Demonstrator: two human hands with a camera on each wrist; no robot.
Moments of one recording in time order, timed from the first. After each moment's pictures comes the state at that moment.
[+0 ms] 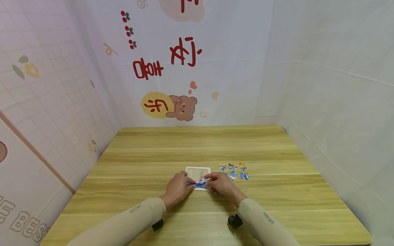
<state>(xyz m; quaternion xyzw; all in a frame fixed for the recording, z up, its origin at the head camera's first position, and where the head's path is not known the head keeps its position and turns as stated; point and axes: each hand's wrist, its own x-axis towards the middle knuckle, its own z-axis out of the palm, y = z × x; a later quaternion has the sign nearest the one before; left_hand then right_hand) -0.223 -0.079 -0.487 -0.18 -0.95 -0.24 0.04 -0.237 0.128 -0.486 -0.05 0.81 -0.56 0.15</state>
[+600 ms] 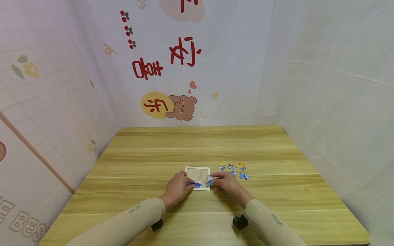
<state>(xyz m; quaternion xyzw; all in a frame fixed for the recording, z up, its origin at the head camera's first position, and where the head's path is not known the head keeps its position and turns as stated) -0.222 -0.079 -0.490 -0.18 -0.95 -0.24 0.05 -0.234 0.149 -0.487 0.01 0.80 -0.59 0.13</state>
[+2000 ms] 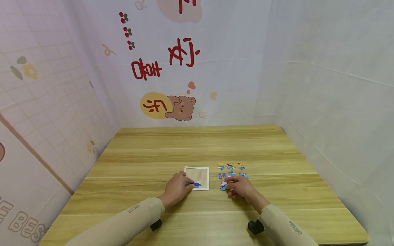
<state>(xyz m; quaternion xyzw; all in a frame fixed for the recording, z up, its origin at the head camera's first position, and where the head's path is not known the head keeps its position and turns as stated) -0.219 -0.081 -0.489 -0.19 -0.95 -0.25 0.05 -0.217 0.200 -0.492 0.06 0.79 -0.59 0.14</state>
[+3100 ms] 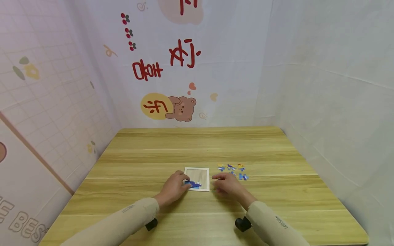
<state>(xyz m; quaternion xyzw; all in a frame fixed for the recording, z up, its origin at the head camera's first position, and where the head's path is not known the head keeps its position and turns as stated) -0.227 -0.097 -0.491 -0.21 -0.94 -0.28 0.05 -0.221 0.153 -0.474 0.00 0.80 -0.59 0.13</state>
